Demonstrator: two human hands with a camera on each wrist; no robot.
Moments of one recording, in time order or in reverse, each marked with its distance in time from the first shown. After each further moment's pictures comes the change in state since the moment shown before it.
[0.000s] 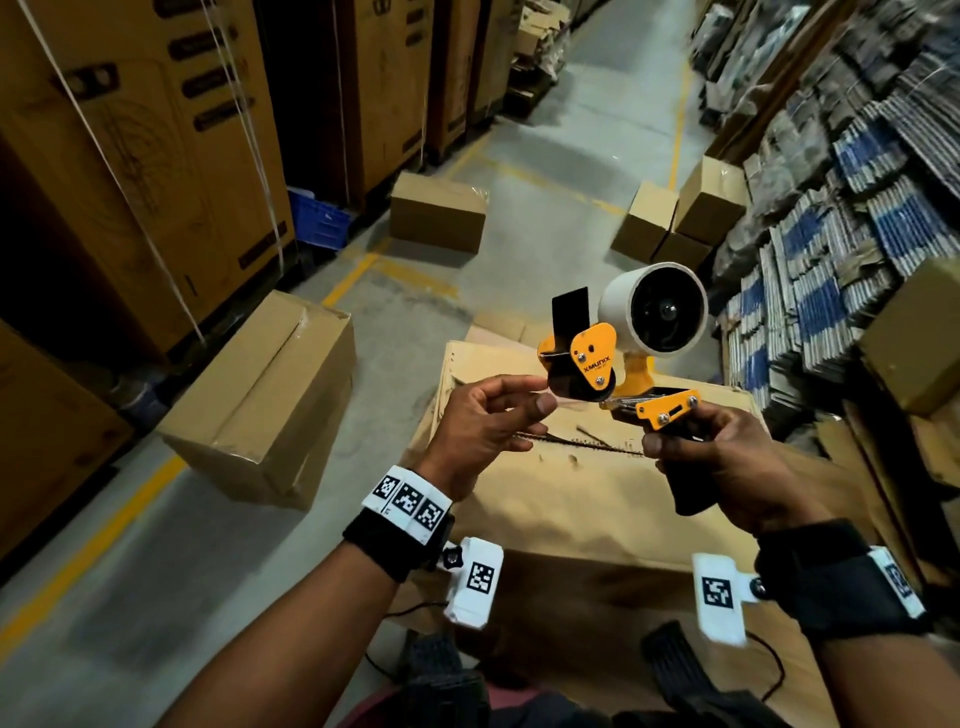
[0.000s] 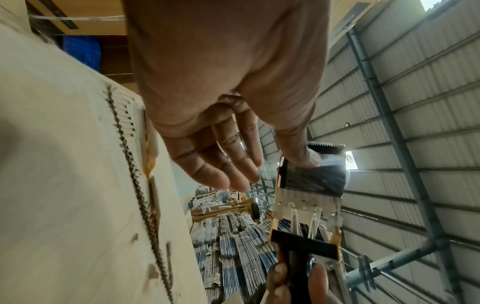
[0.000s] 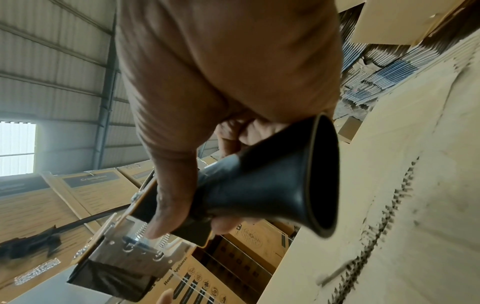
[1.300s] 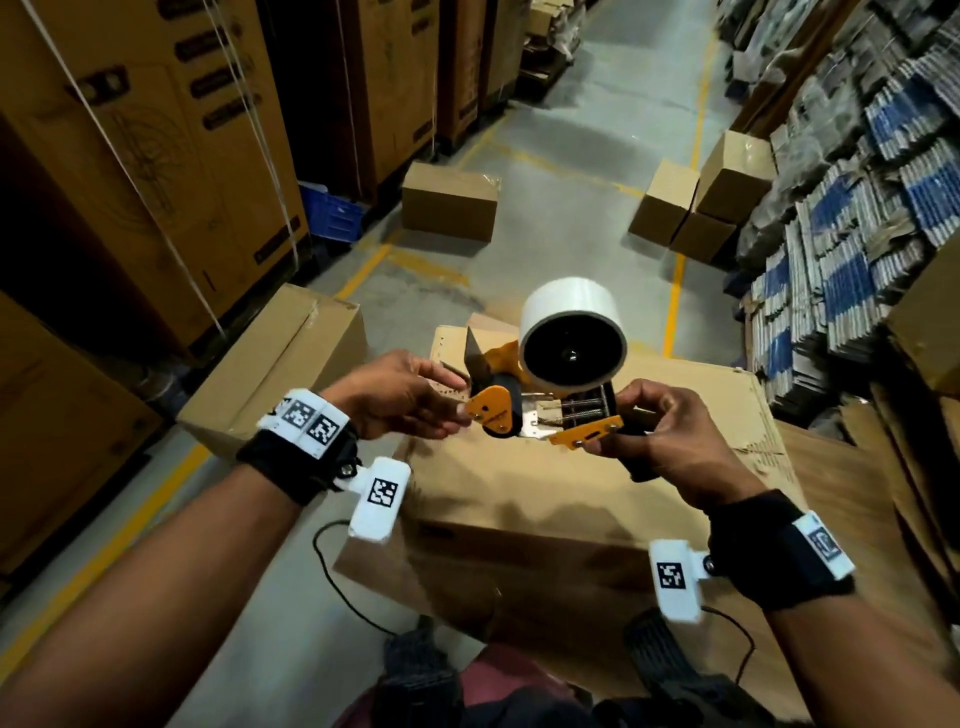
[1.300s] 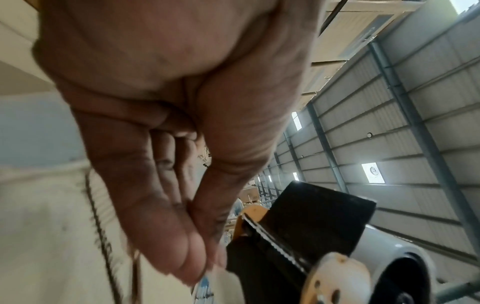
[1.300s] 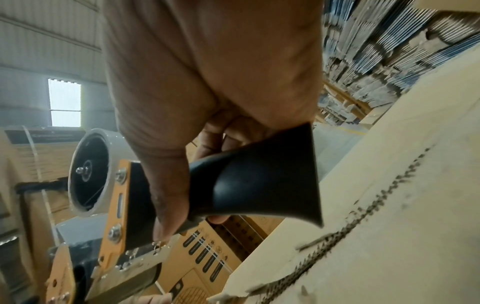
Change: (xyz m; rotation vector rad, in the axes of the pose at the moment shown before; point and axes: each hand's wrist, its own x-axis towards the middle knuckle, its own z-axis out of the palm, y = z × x) left_hand 0.008 0.060 -0.048 0.395 -0.017 -0.486; right_hand 0.006 0.008 0.015 -0.147 -0.106 -0.037
